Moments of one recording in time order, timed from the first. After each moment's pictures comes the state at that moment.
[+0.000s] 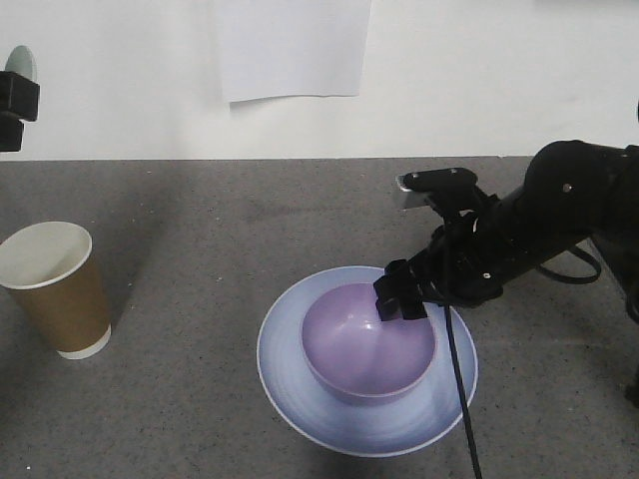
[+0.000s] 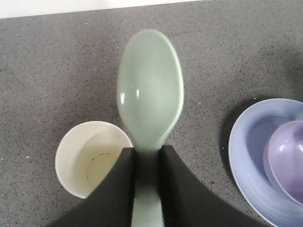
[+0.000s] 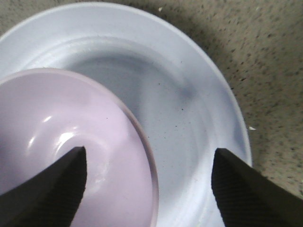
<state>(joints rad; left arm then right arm) -0.32 1.22 -1.55 0.07 1.24 -0.27 0.34 1.60 -1.16 0.32 0.82 -0.21</state>
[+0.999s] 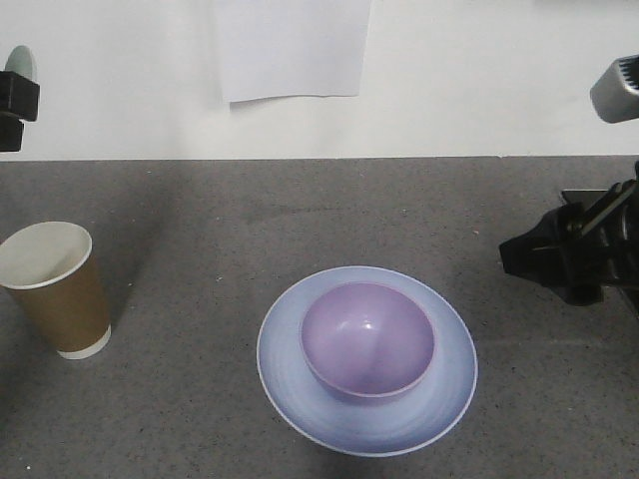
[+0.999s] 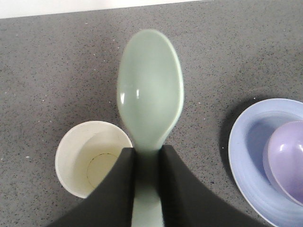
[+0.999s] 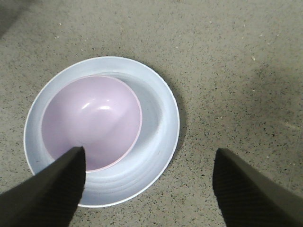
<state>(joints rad) -0.32 1.22 -1.55 0.07 1.24 -0.27 0.34 1.03 -1.16 0.11 1.03 -0.03</state>
